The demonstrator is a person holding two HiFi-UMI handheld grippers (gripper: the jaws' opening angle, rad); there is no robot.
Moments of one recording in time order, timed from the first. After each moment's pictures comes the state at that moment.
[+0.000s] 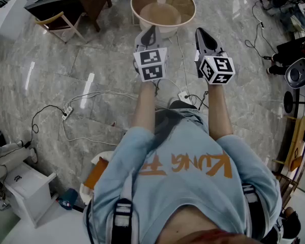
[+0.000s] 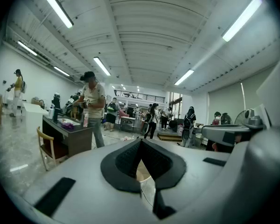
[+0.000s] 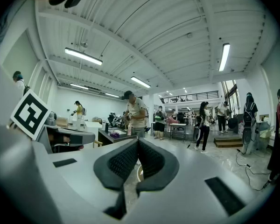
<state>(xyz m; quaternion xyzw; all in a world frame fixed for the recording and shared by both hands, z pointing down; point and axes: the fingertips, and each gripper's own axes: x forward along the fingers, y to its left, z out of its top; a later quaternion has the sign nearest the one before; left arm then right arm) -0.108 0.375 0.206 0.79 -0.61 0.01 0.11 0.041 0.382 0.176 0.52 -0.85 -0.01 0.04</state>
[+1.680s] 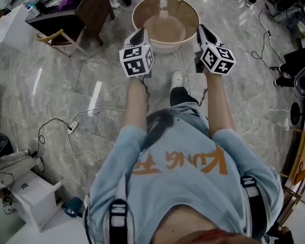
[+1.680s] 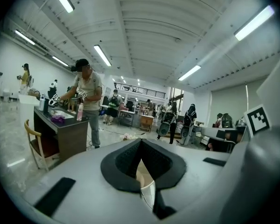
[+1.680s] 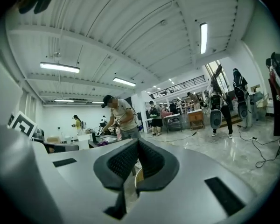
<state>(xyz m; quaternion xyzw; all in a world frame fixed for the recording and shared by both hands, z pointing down) -0.117 0.229 0.230 0.78 -0.60 0.02 0.15 0.090 0.209 0.205 0.54 -0.83 0.10 -0.02</state>
